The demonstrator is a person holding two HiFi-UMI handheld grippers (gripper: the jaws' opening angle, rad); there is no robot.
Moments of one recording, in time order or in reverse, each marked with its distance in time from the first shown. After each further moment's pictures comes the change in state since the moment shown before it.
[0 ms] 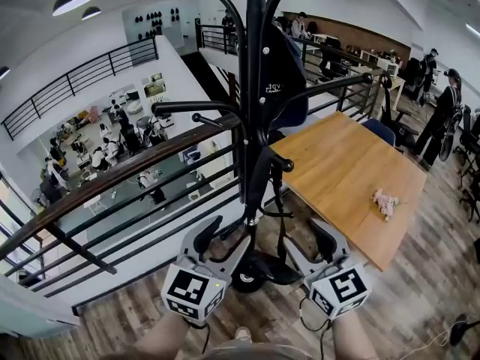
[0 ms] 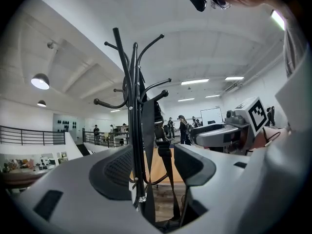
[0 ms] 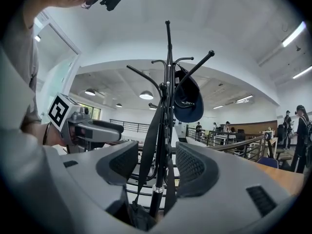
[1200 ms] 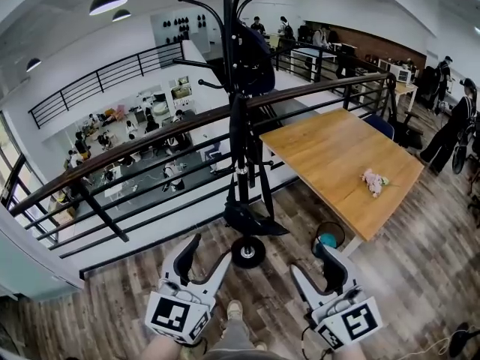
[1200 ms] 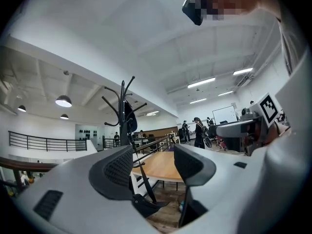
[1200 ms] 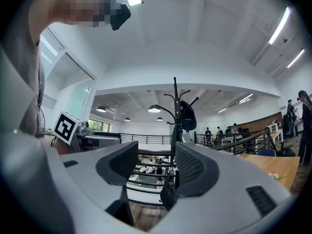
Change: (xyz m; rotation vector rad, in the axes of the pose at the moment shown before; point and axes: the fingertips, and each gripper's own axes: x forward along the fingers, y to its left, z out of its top) left arm -0.185 -0.203 0.022 0.029 -0.059 0.241; right arm -0.286 0.074 0.008 0.102 -0.139 0.089
